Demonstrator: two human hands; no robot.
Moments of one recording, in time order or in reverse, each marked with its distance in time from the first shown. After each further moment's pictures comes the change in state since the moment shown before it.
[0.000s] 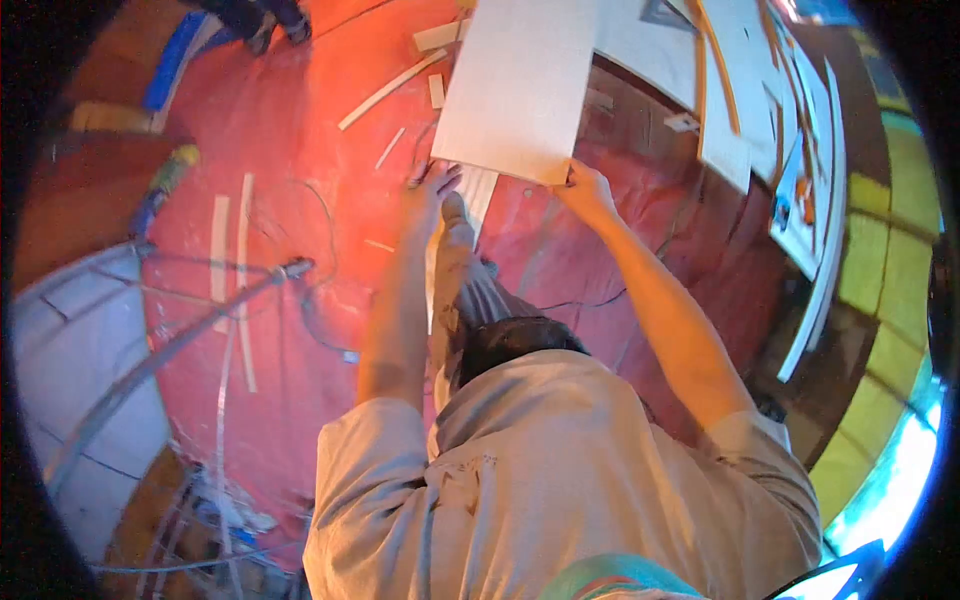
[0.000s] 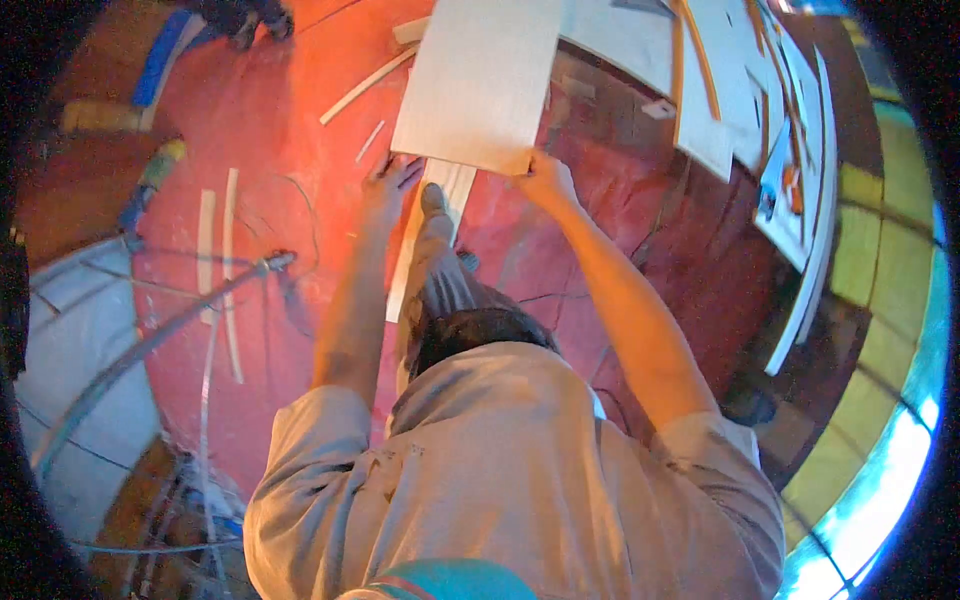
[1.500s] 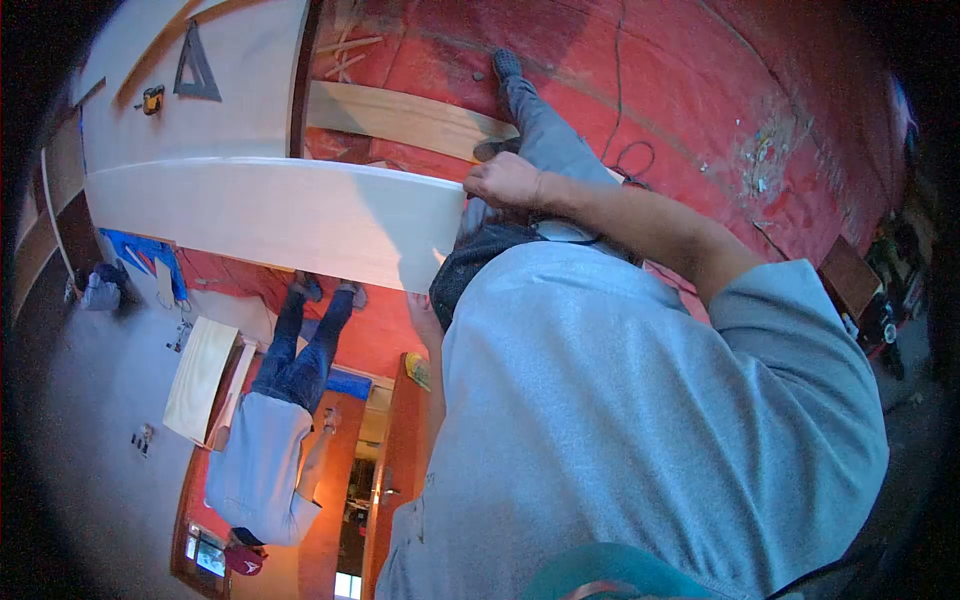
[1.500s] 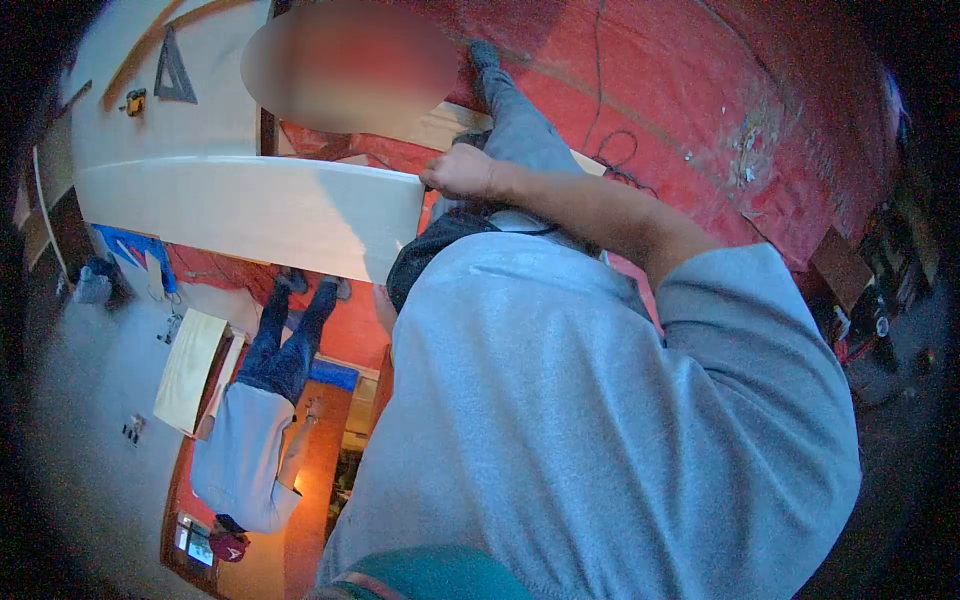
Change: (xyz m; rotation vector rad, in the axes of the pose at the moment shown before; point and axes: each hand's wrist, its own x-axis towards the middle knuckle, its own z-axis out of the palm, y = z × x) left_hand 0.104 0.144 0.132 1.778 -0.445 -0.205; right_hand -0.029 0.043 -0.027 0.181 0.394 0.157
